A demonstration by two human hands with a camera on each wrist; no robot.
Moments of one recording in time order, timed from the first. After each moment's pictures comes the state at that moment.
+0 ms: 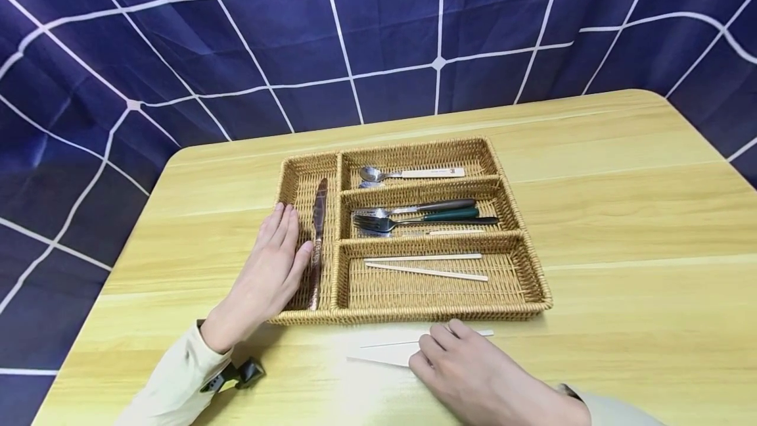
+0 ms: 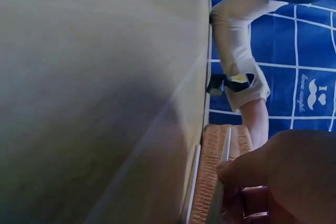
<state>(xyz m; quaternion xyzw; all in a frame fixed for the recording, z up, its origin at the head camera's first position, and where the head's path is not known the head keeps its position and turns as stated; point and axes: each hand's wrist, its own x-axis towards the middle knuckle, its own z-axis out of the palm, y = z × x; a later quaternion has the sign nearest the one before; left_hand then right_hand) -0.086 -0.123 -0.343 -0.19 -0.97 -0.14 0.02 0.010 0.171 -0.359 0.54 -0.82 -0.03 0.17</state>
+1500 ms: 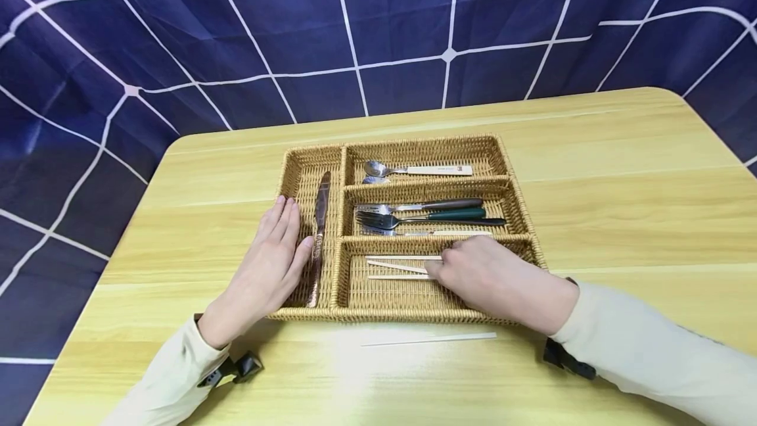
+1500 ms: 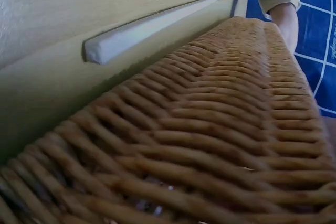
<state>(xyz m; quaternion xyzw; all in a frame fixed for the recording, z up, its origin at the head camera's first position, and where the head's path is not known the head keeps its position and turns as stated) -0.089 -0.122 -0.338 -0.19 -0.97 -0.13 0.00 -0.085 0.194 -0.318 0.50 -0.86 -0.04 0.04</state>
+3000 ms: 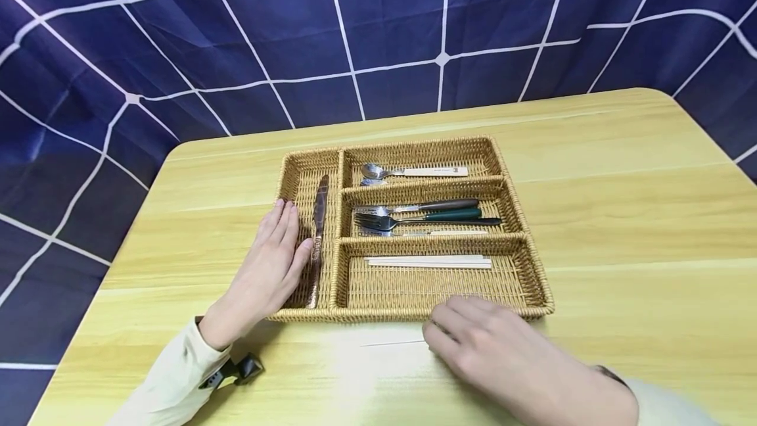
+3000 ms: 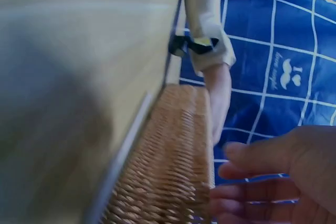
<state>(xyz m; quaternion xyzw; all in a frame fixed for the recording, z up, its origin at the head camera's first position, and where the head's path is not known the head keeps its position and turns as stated) -0.087 -0.121 -0.336 -0.19 -0.97 -0.13 0.00 -0.006 0.186 -0.302 0.51 -0.83 0.09 0.20</state>
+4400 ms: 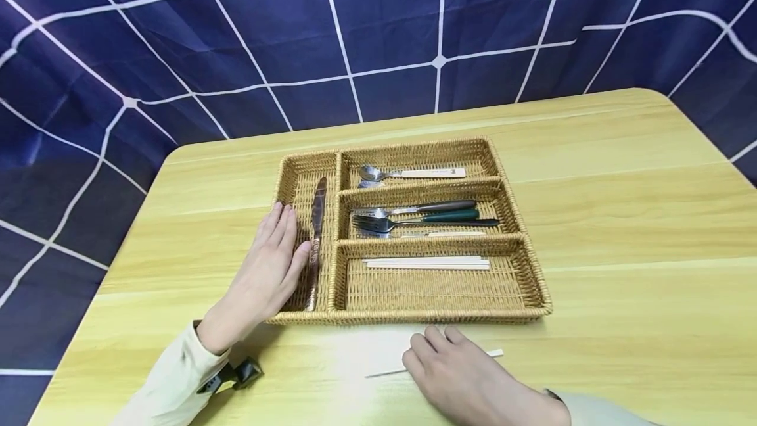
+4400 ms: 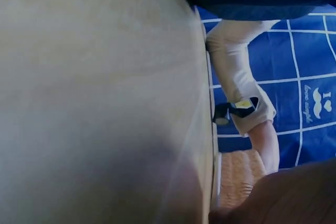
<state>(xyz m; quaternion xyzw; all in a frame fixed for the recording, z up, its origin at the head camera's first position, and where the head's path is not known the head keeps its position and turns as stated) -0.088 -0.122 -0.336 -0.19 -0.97 -0.13 0.01 0.010 0.161 -0.364 0.51 -0.84 0.01 0.19</state>
